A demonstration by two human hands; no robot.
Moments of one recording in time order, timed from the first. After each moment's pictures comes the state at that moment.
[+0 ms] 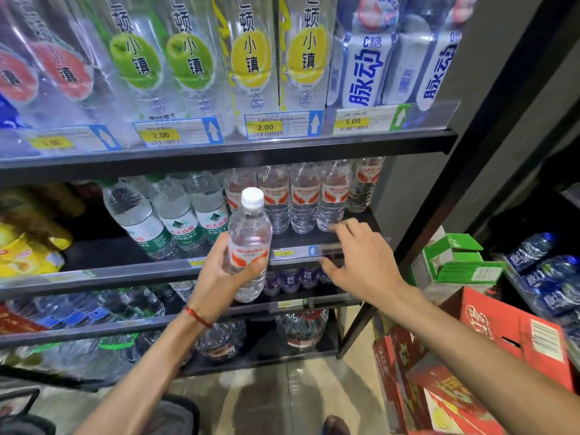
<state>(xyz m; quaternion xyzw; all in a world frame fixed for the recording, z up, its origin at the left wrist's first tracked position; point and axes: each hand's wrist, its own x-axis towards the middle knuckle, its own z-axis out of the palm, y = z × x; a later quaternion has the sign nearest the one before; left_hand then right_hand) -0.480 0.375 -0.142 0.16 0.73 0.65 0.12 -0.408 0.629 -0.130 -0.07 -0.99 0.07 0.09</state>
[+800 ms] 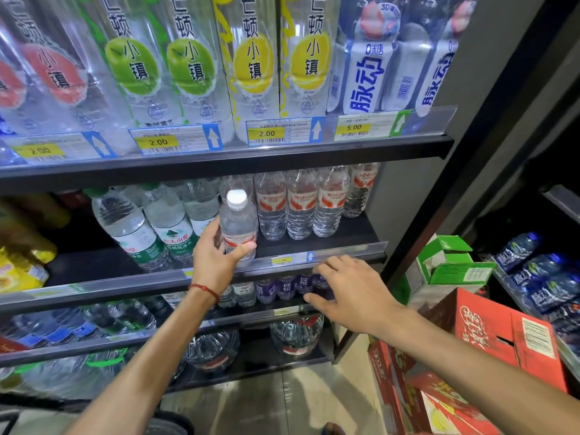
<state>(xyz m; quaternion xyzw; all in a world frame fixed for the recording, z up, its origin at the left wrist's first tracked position) -0.544 0.388 -0.161 0.10 0.77 0.63 0.03 -0.392 0.606 -0.147 -0.01 -1.00 0.06 0.00</state>
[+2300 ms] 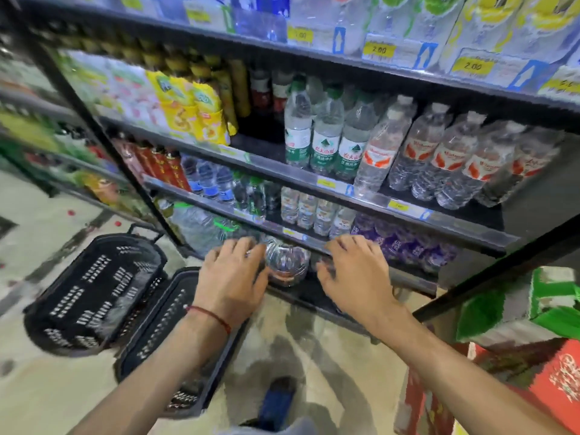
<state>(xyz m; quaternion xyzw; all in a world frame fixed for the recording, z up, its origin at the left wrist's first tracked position) -0.298 0.207 -0.167 0.07 0.99 0.05 -0.06 -0.329 0.440 -0.161 0.13 -0.99 0.03 0.04</state>
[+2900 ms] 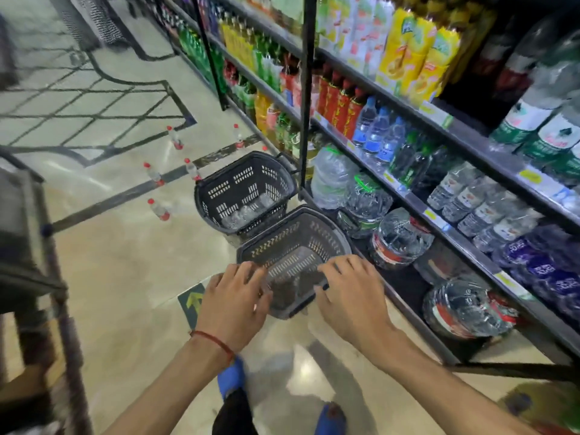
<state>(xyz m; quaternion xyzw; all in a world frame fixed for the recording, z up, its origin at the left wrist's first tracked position) 0.013 0.081 -0.212 -0.22 0.97 0.04 0.00 -0.138 0.251 -0.210 0.43 -0.90 0.06 -0.03</state>
